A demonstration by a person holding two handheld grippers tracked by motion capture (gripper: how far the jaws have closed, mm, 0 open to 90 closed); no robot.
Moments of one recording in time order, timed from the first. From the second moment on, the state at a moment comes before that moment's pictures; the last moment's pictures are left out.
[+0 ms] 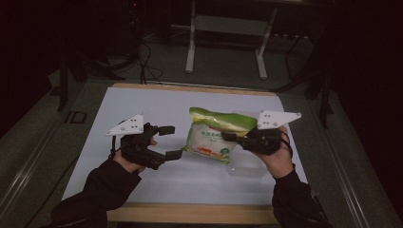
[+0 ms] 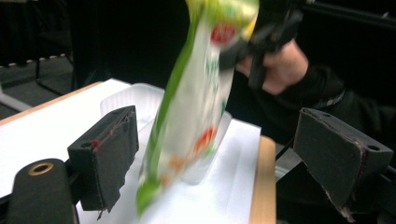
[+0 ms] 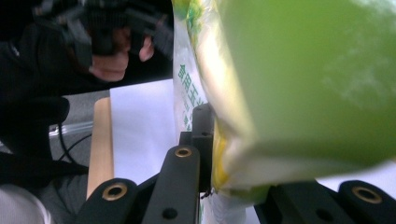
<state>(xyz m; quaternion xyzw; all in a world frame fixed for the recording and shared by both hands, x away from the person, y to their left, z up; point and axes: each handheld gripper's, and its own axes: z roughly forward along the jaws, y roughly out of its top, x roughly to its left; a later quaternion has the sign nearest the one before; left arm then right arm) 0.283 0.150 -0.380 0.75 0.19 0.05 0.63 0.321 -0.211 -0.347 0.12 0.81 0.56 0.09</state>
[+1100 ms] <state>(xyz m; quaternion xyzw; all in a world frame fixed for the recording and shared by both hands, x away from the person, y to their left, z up) 0.283 0.180 -0.460 0.76 0.28 0.07 0.58 0.386 -0.299 -0.343 0.22 0.84 0.48 0.14</state>
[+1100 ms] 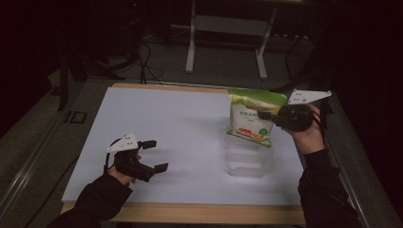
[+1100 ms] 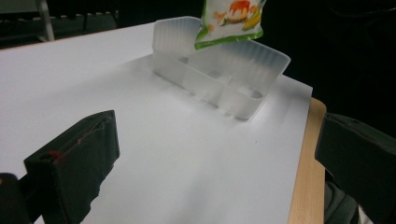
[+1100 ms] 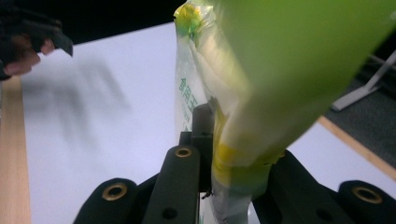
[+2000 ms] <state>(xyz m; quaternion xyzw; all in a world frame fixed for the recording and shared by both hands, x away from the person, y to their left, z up) 0.285 0.182 -0.474 0.76 0.28 0.07 0.58 0.399 -0.306 -0.424 0.26 0.84 0.47 0.09</state>
